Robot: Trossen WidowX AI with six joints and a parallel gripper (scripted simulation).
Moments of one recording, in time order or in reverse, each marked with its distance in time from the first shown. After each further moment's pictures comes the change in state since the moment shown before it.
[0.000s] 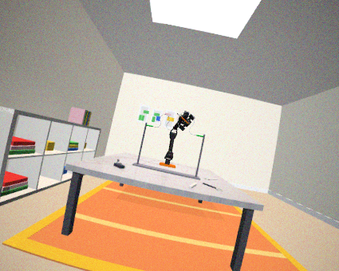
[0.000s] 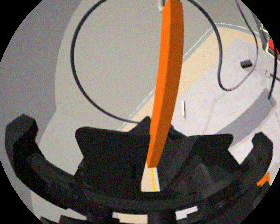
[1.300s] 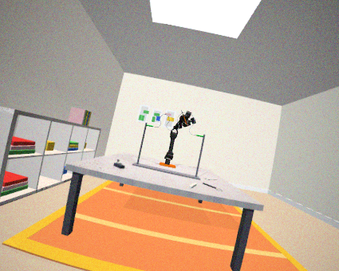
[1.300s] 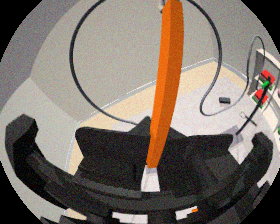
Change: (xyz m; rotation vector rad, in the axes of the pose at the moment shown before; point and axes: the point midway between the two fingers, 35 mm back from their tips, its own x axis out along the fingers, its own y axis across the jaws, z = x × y) arm 0.001 -0.018 0.004 -0.437 -0.057 -0.204
